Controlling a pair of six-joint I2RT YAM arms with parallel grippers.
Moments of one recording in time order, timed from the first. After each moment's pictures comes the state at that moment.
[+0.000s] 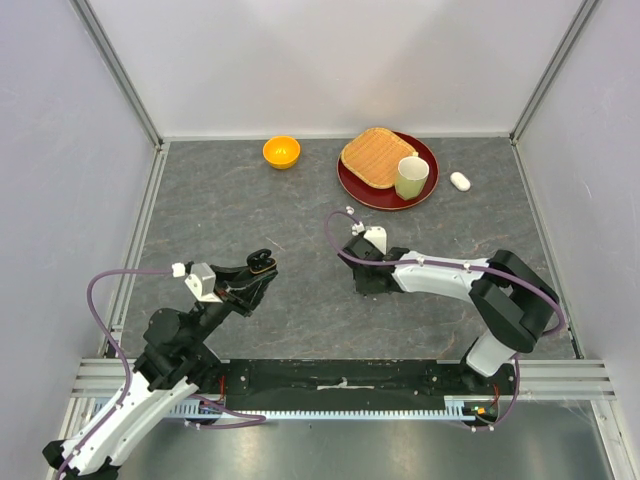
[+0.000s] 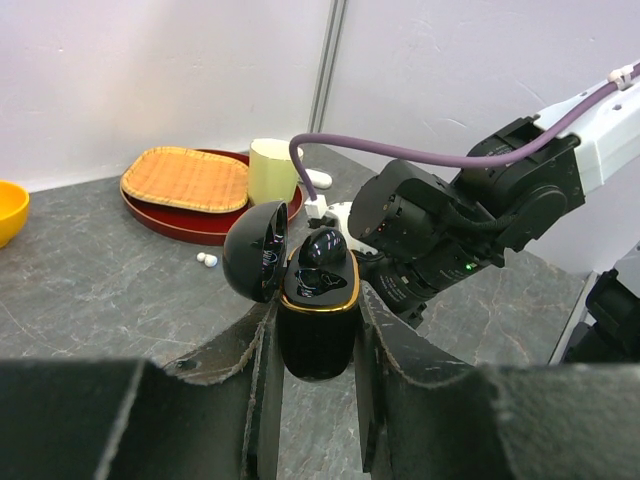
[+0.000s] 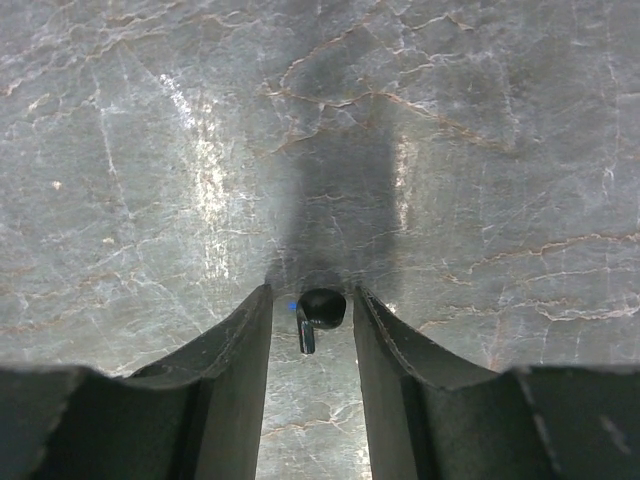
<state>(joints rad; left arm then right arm) -0.73 0.05 0.24 0.10 0.05 -0.21 0.87 1.63 0.89 -0.41 0.35 0.77</state>
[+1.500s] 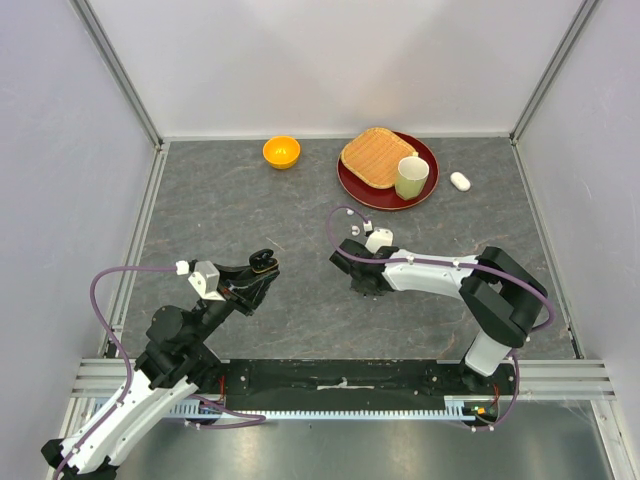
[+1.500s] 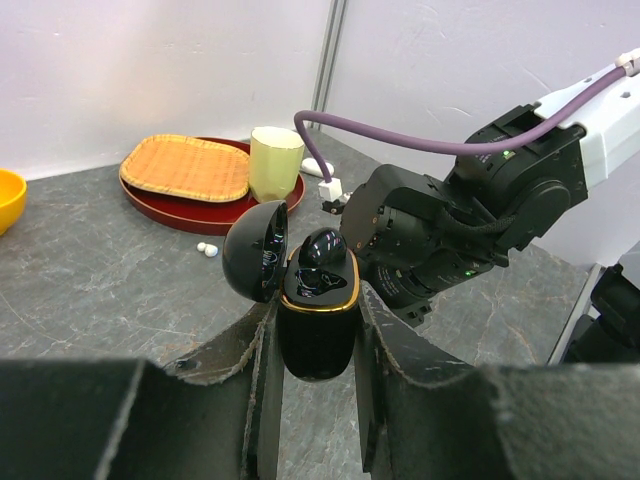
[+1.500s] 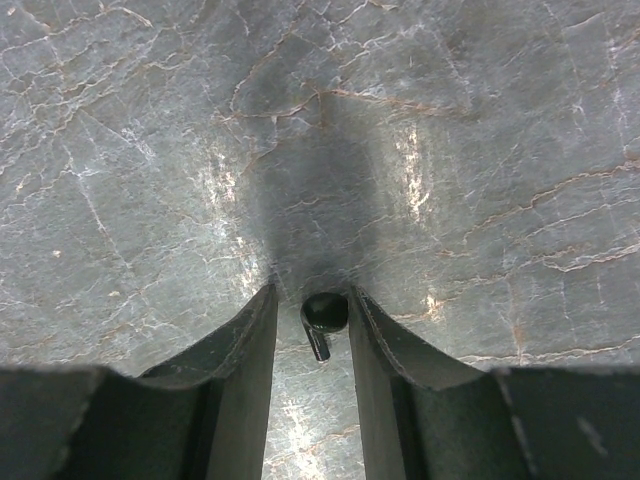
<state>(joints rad) -0.73 0.08 0.24 0.10 0.05 -0.21 0.91 1.70 0.96 -0.53 0.46 1.08</state>
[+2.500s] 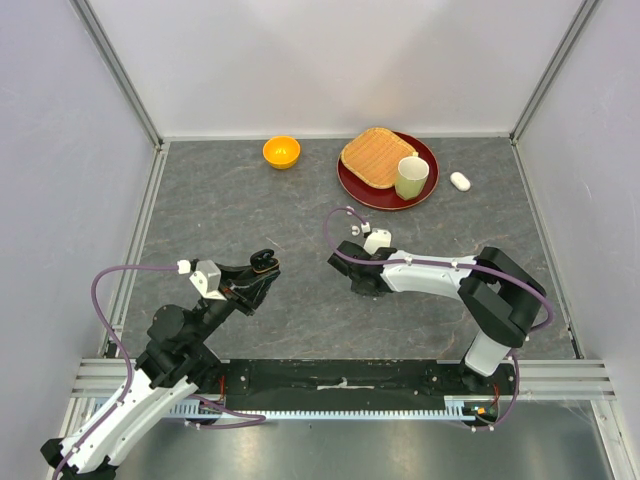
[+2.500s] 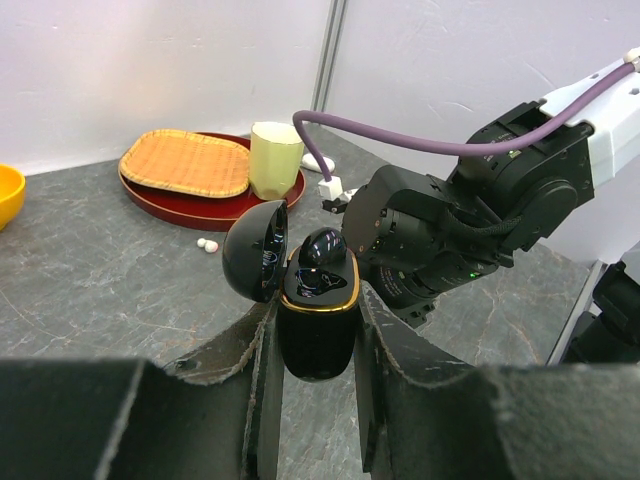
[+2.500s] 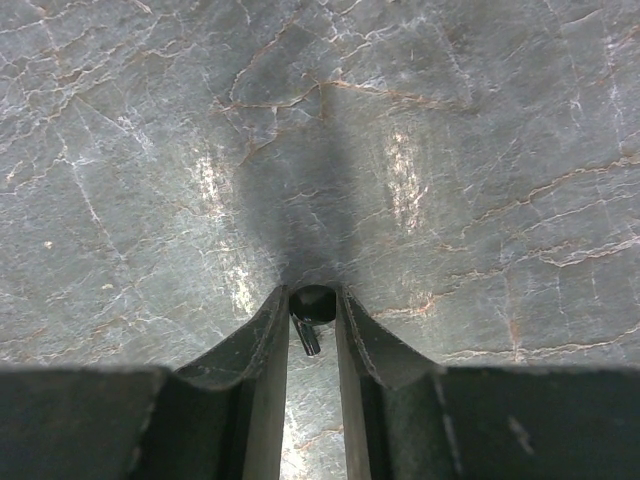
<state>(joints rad) -0.73 0.09 0.24 0.10 0.06 -0.21 0.93 1.70 0.97 -0.55 0.48 1.07</state>
